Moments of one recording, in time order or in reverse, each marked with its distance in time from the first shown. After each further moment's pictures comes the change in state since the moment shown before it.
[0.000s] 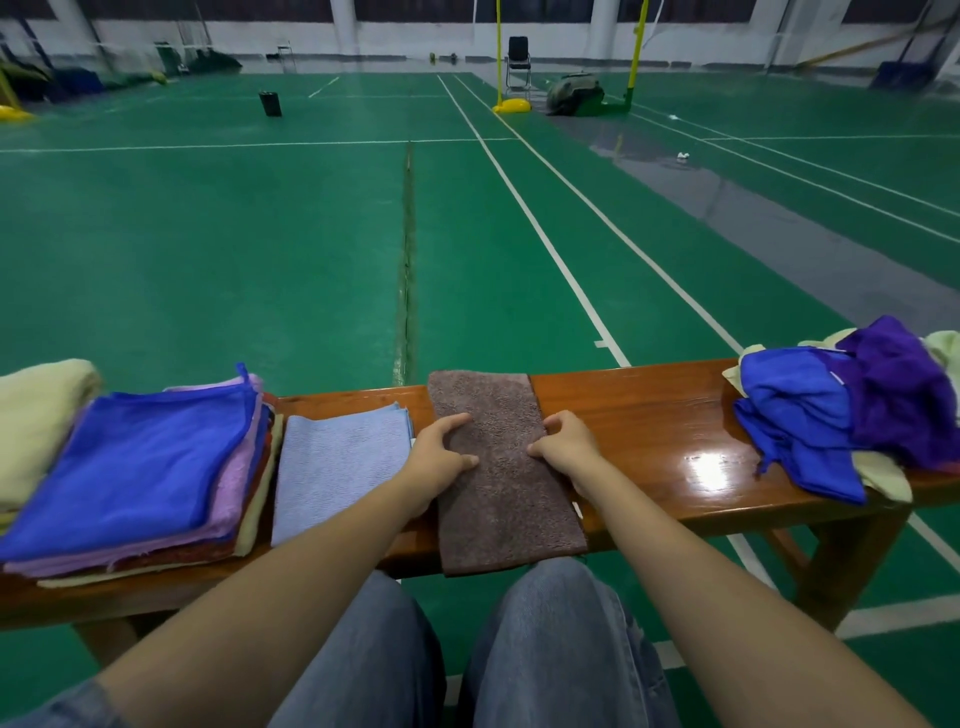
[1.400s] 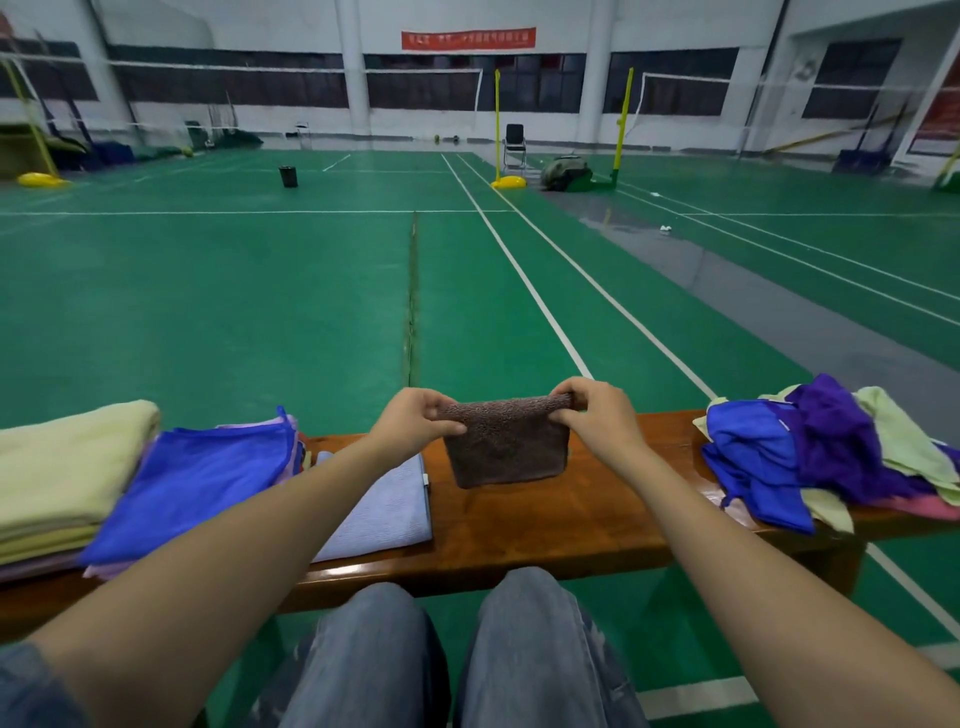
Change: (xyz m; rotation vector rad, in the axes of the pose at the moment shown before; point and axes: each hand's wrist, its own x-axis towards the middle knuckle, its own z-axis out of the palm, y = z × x) left_hand -0.043 0.081 -0.070 0.263 0.063 0.315; right_hand -0.065 -0.057 -0.082 -0.218 0.279 -0.609
